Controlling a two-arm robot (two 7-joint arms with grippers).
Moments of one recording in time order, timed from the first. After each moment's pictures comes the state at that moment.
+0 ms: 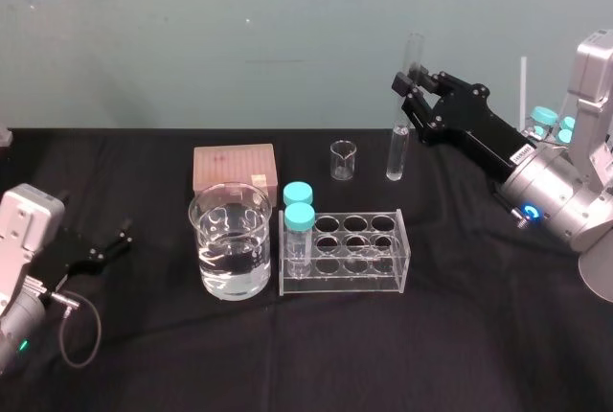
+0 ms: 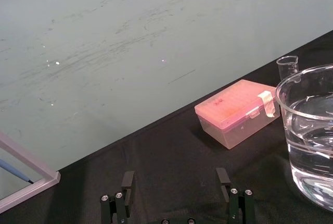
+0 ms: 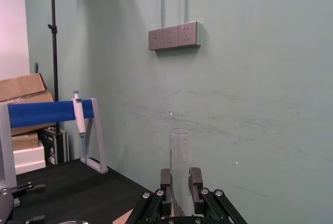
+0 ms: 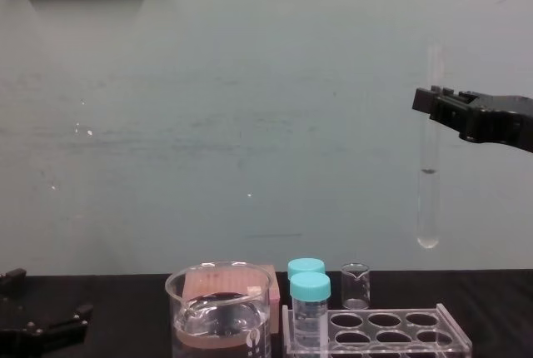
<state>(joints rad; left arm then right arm) -0.20 0.60 0.45 -1.41 -0.25 -0.12 0.03 0.40 0.41 -0.28 -1.39 0.53 -0.15 0.53</state>
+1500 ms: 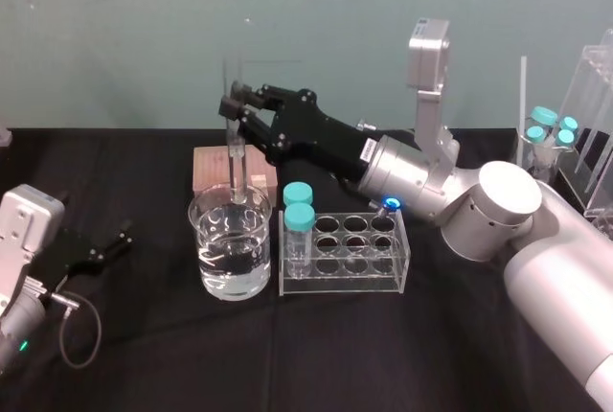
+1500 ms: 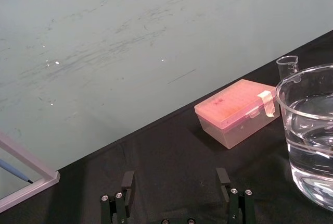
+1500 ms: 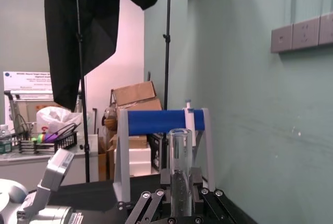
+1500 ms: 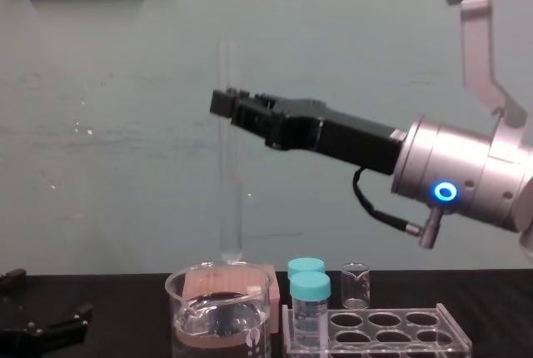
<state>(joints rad) -0.20 0.60 0.45 -1.41 -0.25 -0.12 0.03 0.67 0.21 -0.55 -1.06 0.62 -0.23 0.84</state>
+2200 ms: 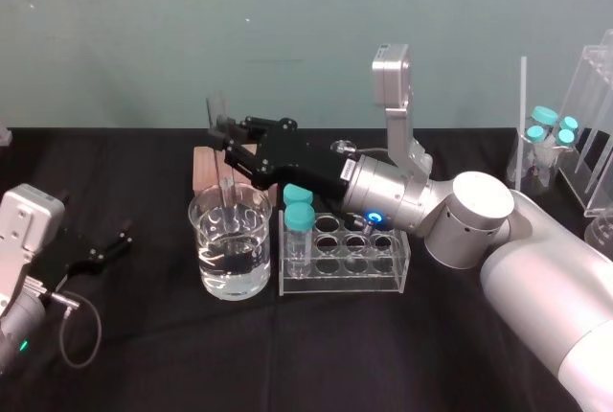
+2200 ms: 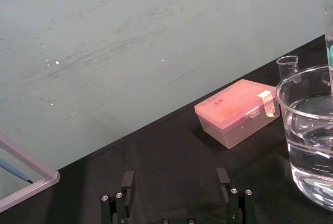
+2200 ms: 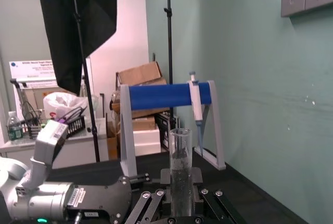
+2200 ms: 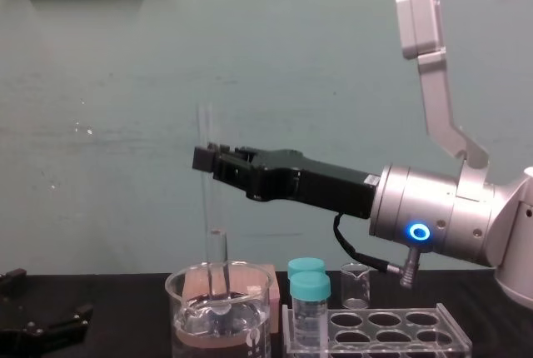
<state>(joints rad) -0.20 0.60 0.45 -1.41 -0.25 -0.12 0.03 0.73 0.15 -0.59 -0.89 0.61 -0.23 0.89</state>
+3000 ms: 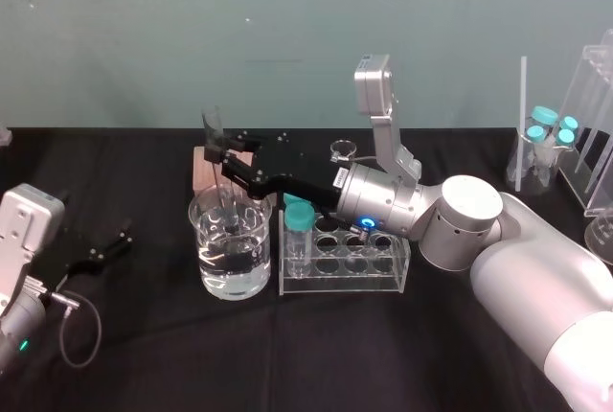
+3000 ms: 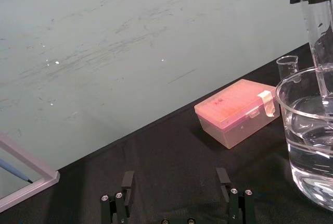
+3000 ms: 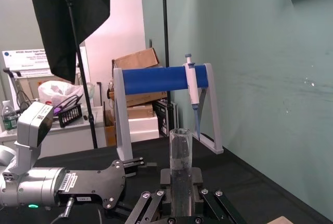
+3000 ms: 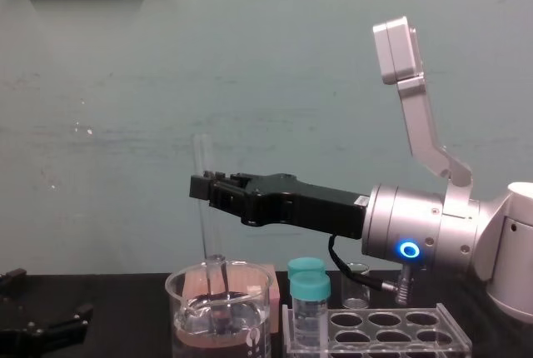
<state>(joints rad) -0.20 0.60 0.45 -1.41 -0.25 -0.12 0.03 0.76 0.11 -0.58 -0.78 0.56 -0.23 0.90</state>
